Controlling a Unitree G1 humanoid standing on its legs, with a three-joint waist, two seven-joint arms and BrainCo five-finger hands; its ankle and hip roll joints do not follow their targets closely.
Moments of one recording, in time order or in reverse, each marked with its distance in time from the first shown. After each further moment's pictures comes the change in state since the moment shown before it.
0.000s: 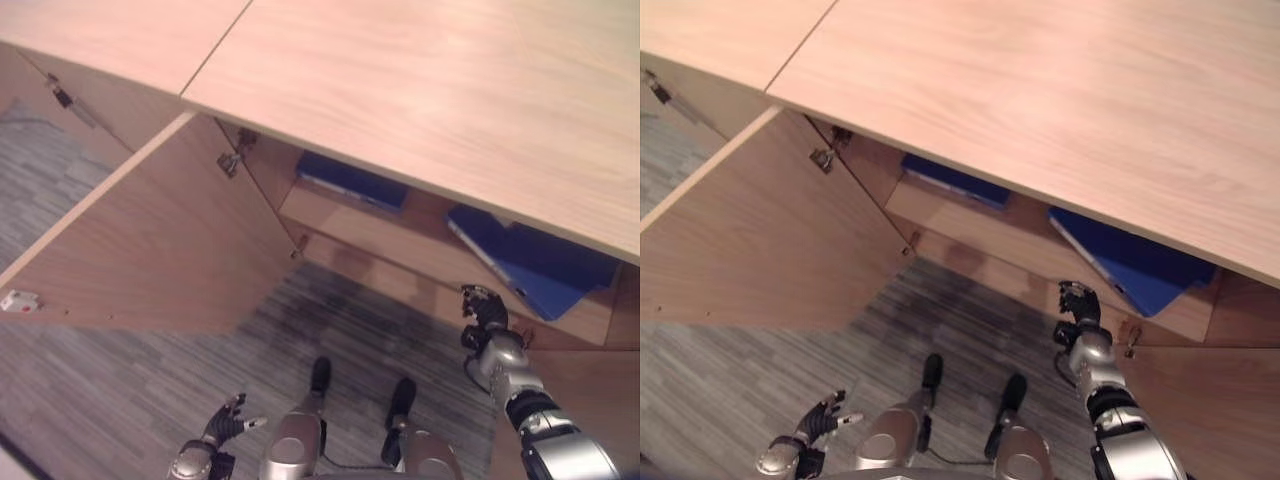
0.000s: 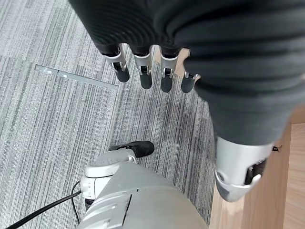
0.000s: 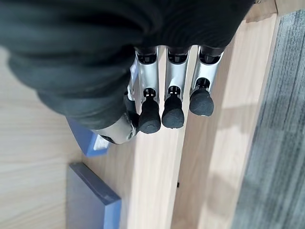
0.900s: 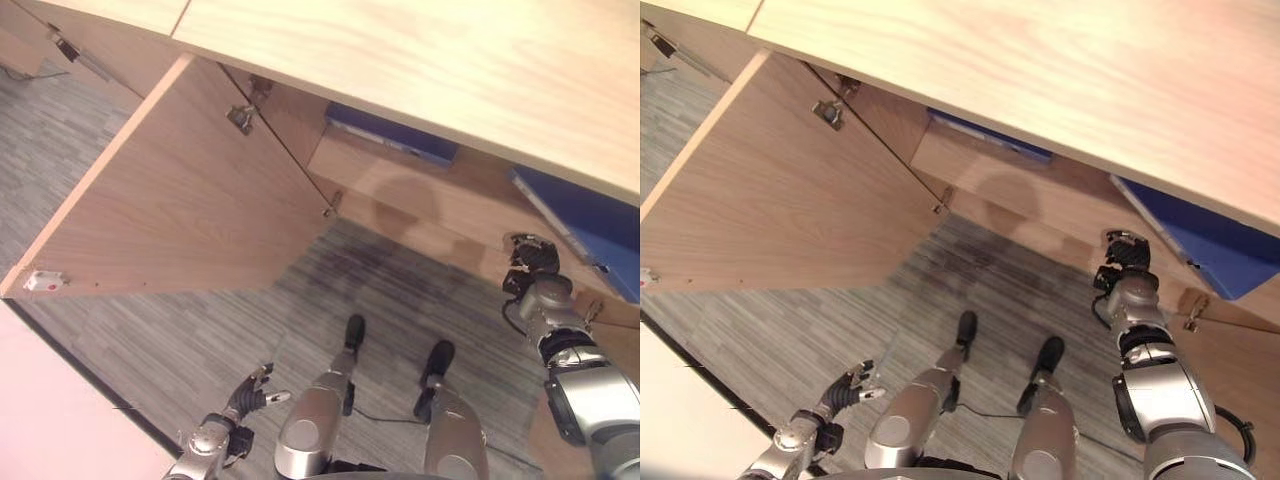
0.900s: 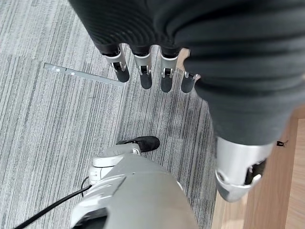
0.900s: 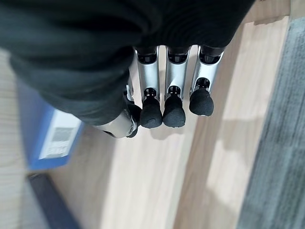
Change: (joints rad) left arm -0.037 0.017 -0.151 -0.152 -0.129 -0.014 -0.030; right arm -0.308 -0.174 0.002 0.239 0.011 0.019 -0.043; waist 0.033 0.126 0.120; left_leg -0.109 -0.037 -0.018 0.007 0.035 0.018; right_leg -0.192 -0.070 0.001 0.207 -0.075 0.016
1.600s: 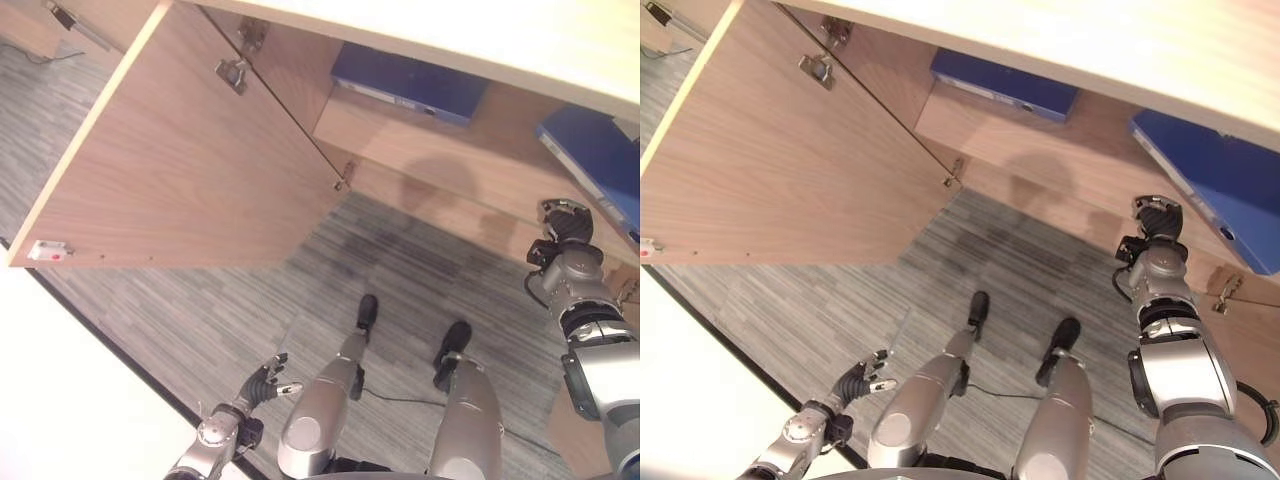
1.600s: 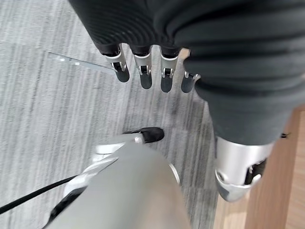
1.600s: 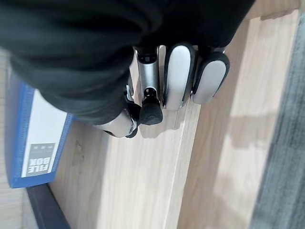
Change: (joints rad) left arm 0.003 0.000 -0.046 -0.081 -0.028 0.007 -0.031; right arm -0.123 -0.084 0.002 0.024 0.000 0.001 0.003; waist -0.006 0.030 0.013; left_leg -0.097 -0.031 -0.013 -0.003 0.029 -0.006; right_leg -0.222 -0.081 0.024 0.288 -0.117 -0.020
